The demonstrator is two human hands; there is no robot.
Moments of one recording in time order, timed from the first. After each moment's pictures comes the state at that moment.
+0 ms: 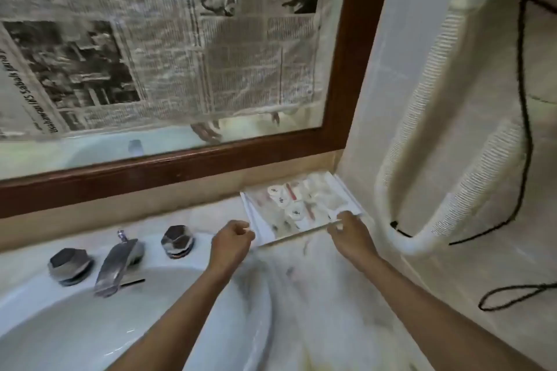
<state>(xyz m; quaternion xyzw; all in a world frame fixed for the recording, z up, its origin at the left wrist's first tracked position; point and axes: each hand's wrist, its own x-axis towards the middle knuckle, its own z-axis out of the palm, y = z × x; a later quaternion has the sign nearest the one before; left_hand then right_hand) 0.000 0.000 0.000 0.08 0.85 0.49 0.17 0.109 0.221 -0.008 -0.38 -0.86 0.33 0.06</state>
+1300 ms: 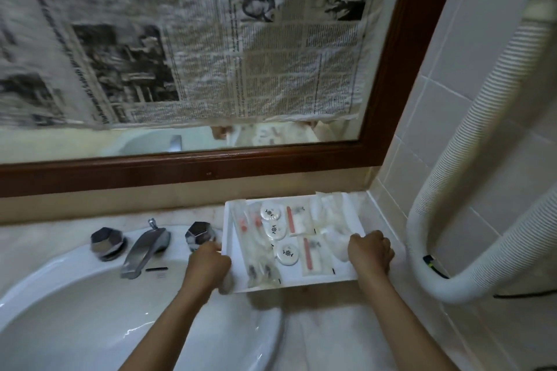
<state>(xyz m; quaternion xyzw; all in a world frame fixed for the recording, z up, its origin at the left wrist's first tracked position) 0.000 -0.048 0.008 -0.08 0.87 0.46 0.16 0.074 0.218 -0.005 -0.51 -0.77 0.36 0.10</state>
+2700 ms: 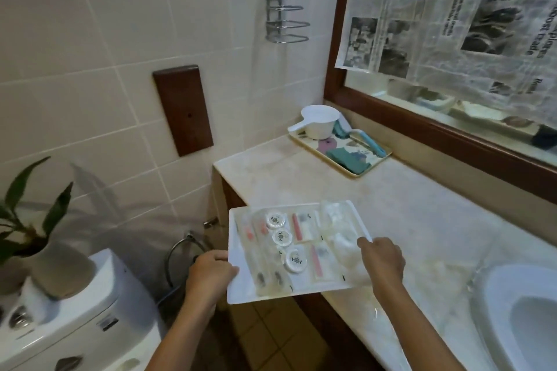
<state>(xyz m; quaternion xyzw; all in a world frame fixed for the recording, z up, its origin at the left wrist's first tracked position) 0.300 -0.836 0.015 -0.51 0.65 0.55 -0.11 0.086 -0.631 -0.022 -0.02 -0.90 0.43 -0.08</state>
